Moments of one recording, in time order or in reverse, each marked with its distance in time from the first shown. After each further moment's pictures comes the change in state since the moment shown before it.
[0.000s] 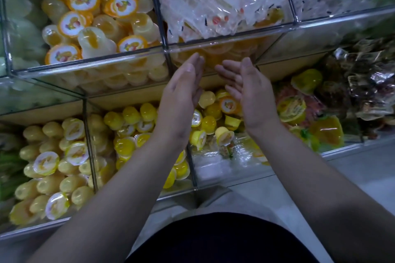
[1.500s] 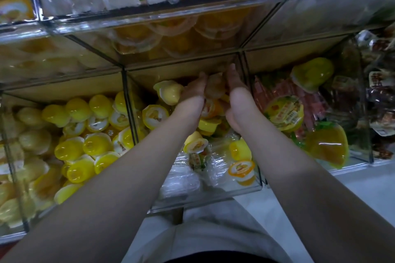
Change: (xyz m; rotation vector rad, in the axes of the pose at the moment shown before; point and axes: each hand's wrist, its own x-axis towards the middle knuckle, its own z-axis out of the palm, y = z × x) left_hand 0.121 -0.146 0.077 0.078 0.276 -0.620; right_hand 0.121 0.131 -0.069 0.085 0.249 0.643
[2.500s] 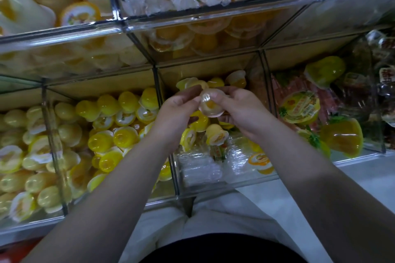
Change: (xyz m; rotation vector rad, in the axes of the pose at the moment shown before) left_hand -0.058 -0.007 -0.102 0.095 -0.148 0.207; right_hand -0.080 0.011 0.006 -0.324 -0.394 -0.165
